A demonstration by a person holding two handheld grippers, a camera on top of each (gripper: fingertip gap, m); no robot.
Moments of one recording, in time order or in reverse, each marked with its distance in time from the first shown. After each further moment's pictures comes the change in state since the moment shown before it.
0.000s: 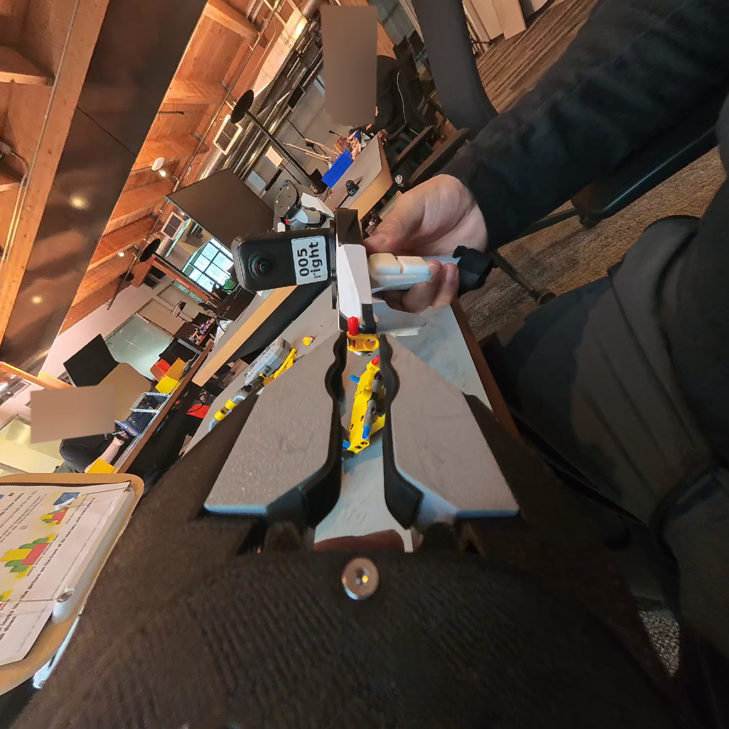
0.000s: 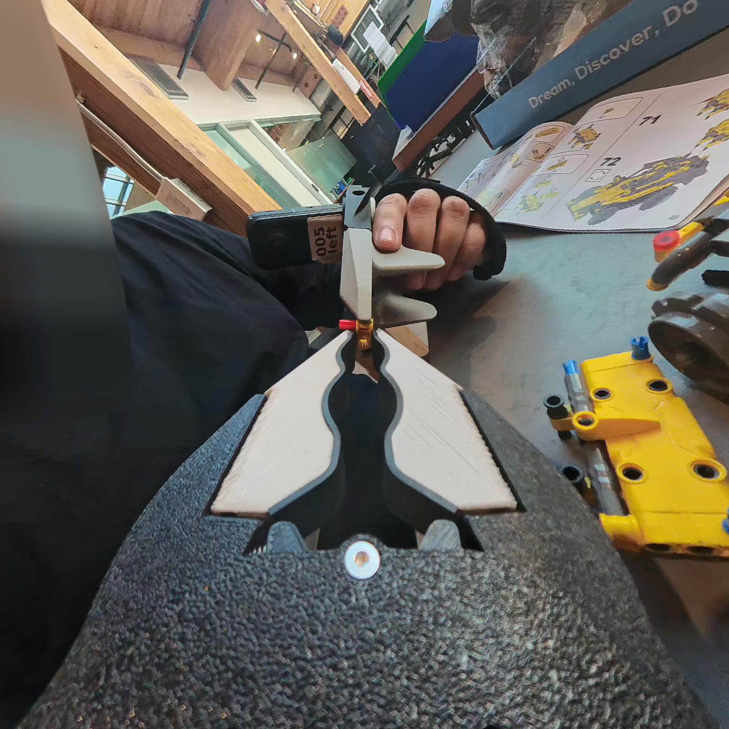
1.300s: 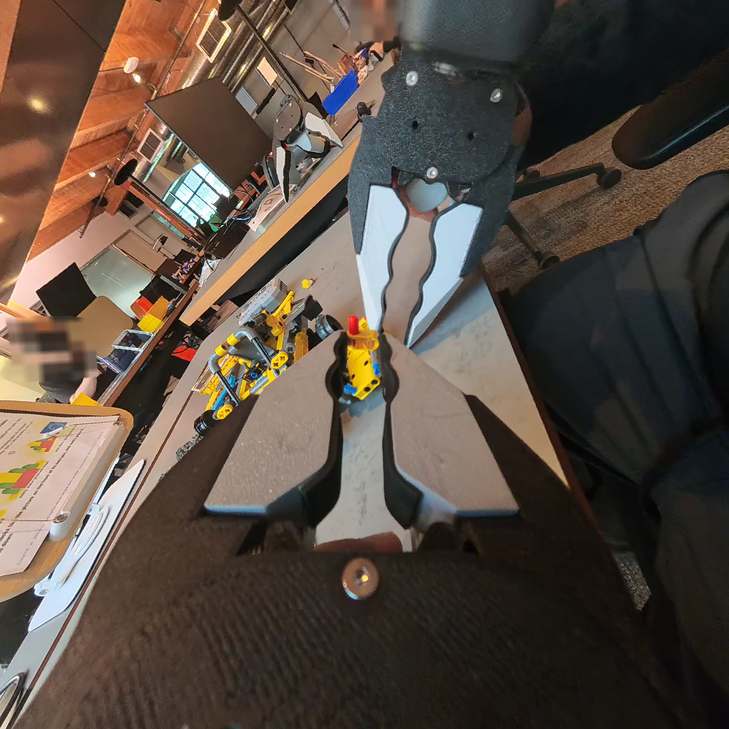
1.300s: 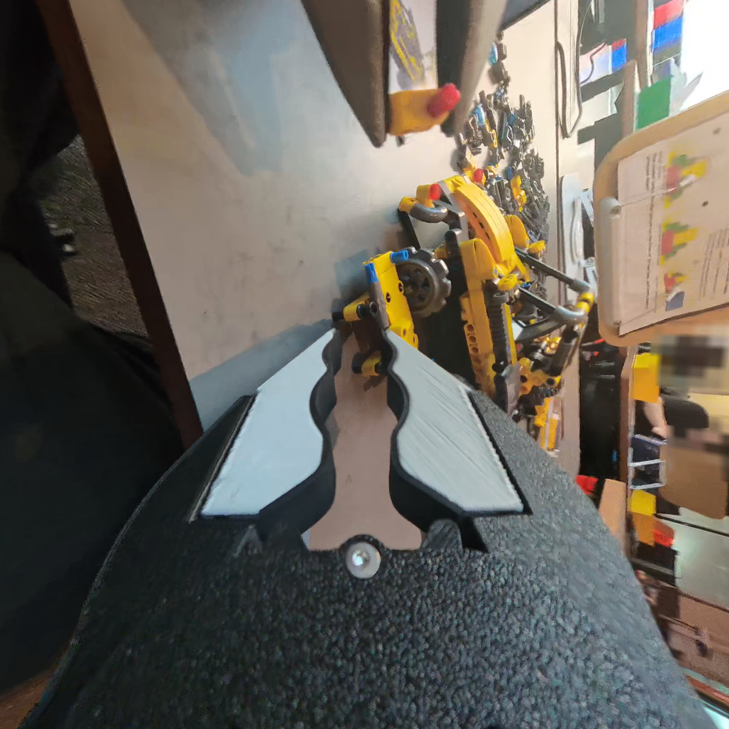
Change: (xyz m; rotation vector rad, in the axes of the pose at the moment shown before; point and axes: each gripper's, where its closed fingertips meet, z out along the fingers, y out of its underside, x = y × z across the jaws) left arm -0.013 0.034 -0.009 -0.147 -0.006 -0.083; right arm 0.090 0.014 -0.063 -0.784 1.214 -1.184
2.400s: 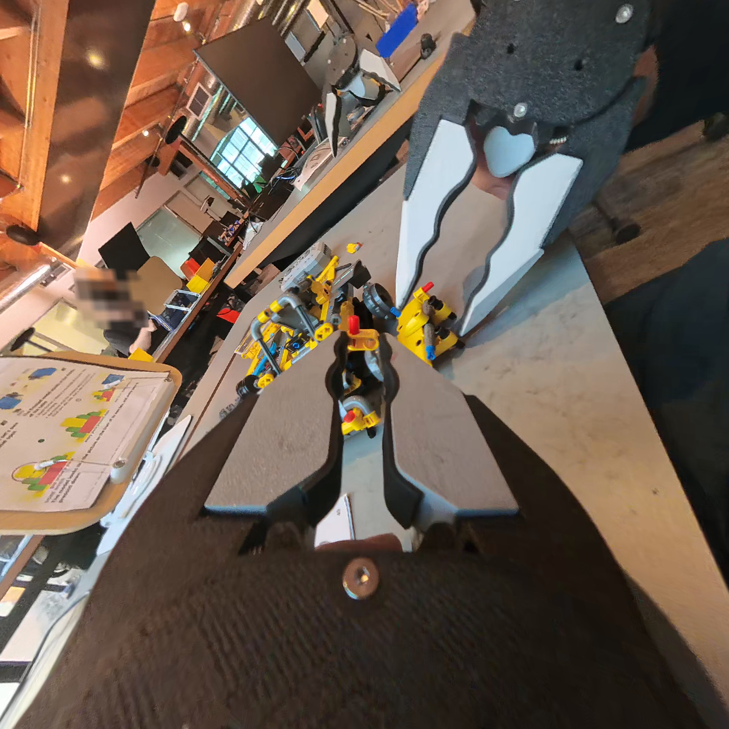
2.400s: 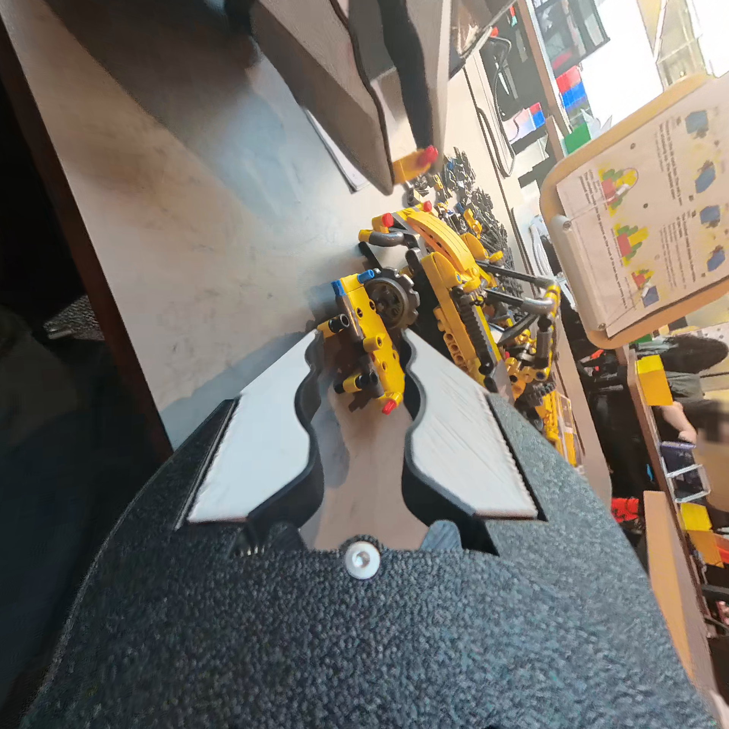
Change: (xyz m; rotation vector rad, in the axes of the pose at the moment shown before) left arm -0.031 0.023 0.010 -0.094 -0.129 0.002; right arm 0.013 -0.008 0.002 0.180 0.089 0.143
